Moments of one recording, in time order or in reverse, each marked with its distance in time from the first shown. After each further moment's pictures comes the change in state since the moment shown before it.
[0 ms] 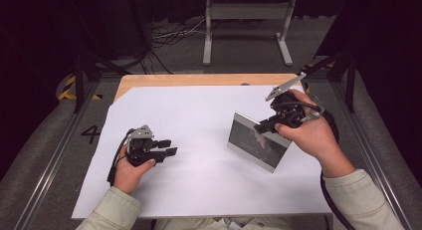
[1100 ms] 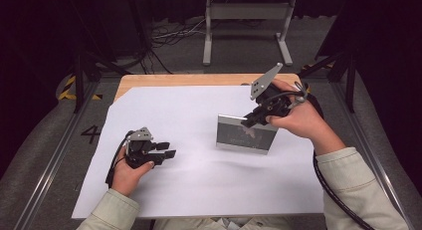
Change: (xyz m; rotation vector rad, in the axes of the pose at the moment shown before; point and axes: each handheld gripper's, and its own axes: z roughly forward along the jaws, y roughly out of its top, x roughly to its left) left arm 0.000 -0.007 -0.003 0.027 0.007 -0.005; right arm -0.011 0.039 0.019 0.032 0.154 -0.413
